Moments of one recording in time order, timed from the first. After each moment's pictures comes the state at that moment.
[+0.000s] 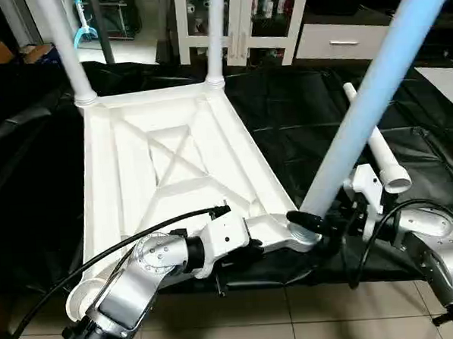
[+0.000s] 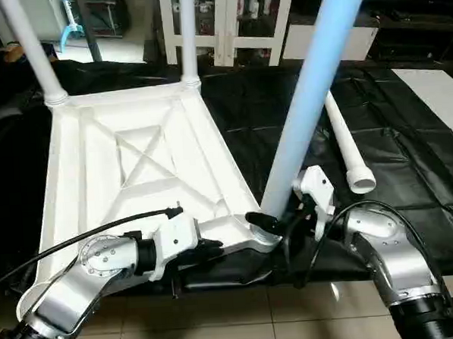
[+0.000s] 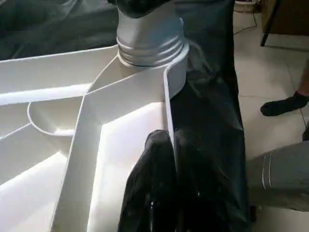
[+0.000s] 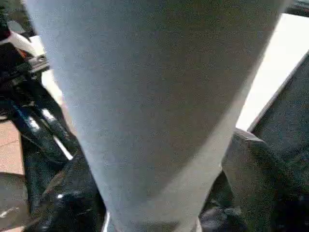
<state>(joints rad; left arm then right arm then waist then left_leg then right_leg) -0.24 0.37 -0.45 -0.06 0.01 0.26 -0.89 -0.22 -0.54 0.08 0.18 0.39 0.14 1.03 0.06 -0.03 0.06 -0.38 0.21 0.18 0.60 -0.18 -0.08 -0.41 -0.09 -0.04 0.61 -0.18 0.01</state>
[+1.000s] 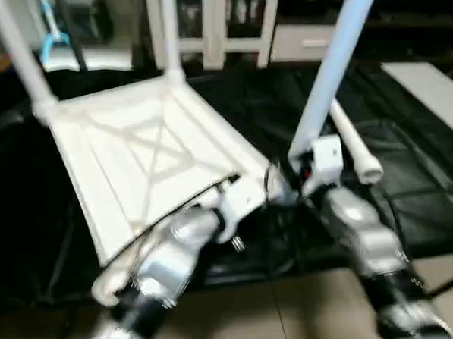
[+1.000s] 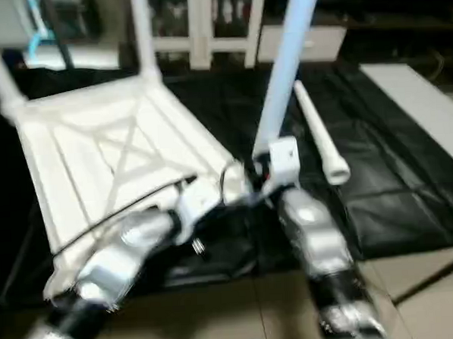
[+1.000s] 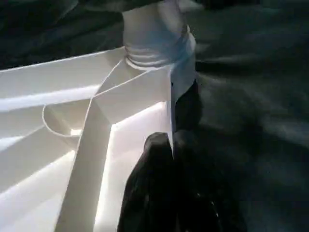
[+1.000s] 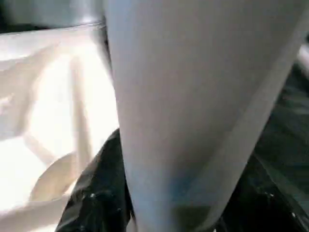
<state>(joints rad) -0.46 0.09 -0.43 0.18 0.19 0.50 -0.50 -0.49 -0.09 0.01 0.48 0.18 0.15 0.09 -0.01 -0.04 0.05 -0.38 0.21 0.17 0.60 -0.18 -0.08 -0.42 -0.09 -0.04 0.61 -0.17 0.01</state>
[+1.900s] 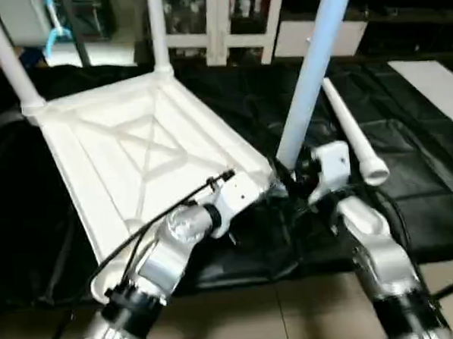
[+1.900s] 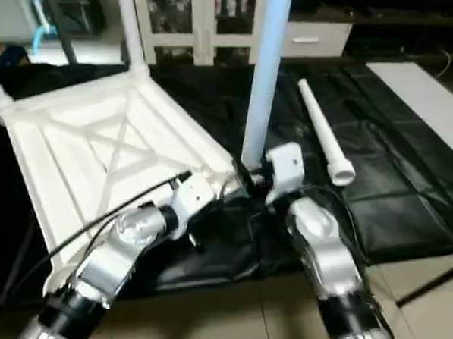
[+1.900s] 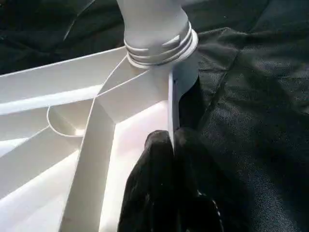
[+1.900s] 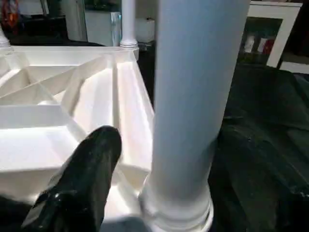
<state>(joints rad) -0.43 0.19 -0.43 0.18 0.18 0.36 -0.52 -0.22 -0.18 0.06 0.12 0.20 0.09 0.33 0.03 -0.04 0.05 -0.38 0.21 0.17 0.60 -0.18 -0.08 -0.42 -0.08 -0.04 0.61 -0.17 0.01</state>
